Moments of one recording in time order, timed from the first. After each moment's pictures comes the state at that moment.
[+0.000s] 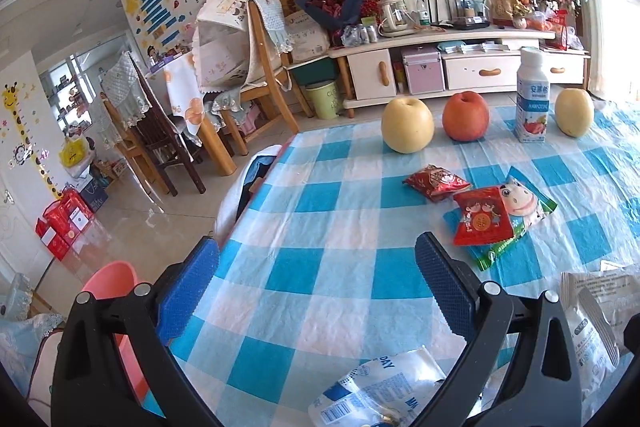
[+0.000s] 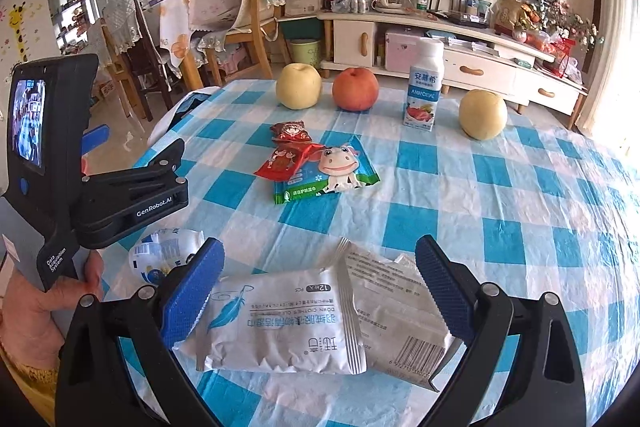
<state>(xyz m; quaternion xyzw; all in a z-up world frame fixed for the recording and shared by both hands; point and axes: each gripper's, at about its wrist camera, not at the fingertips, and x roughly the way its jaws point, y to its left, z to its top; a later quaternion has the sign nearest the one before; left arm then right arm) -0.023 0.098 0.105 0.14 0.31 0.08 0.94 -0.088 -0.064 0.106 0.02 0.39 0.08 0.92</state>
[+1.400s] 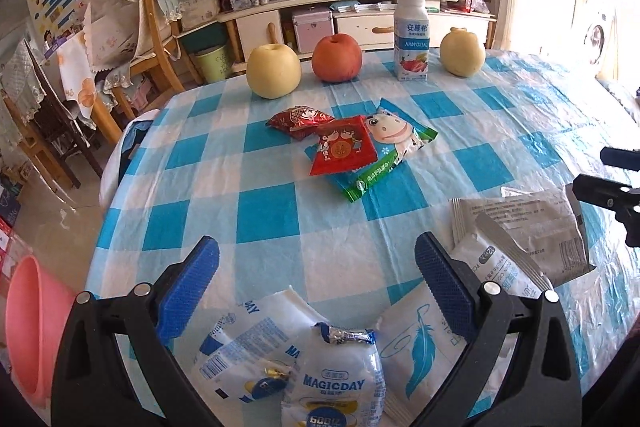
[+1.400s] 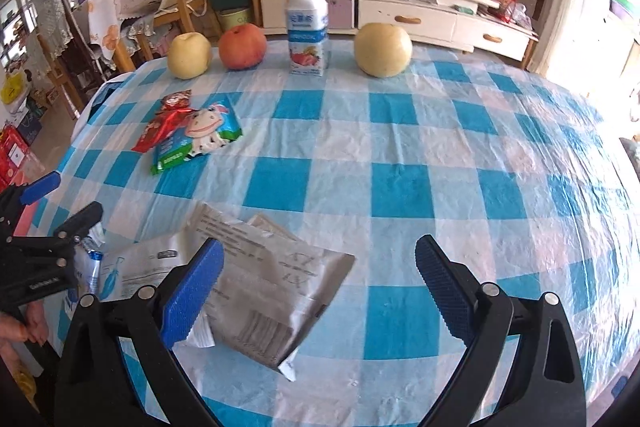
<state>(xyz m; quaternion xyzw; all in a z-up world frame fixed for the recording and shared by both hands) -0.037 0.067 0.071 0.11 0.40 -0.12 0.90 -0.082 -0.163 0.073 0.05 0.47 -0.03 0.88</state>
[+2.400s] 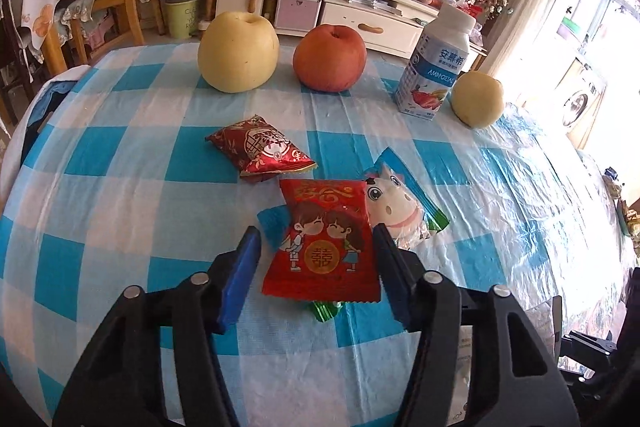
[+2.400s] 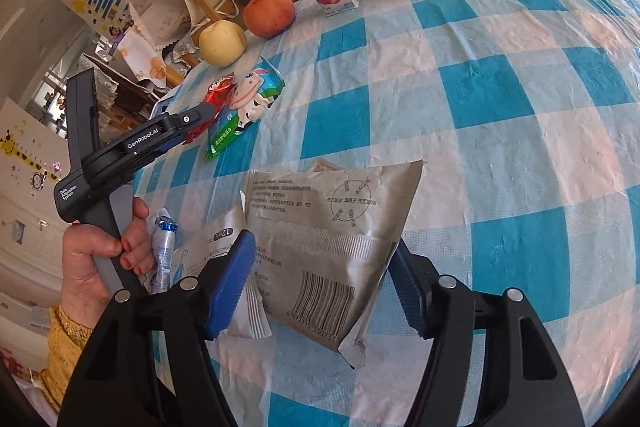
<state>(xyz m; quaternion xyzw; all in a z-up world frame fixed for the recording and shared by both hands) 0.076 0.050 0.035 -0.03 0.46 -0.18 0.87 -0.086 -0.168 0.027 0.25 0.49 0.10 0.83</state>
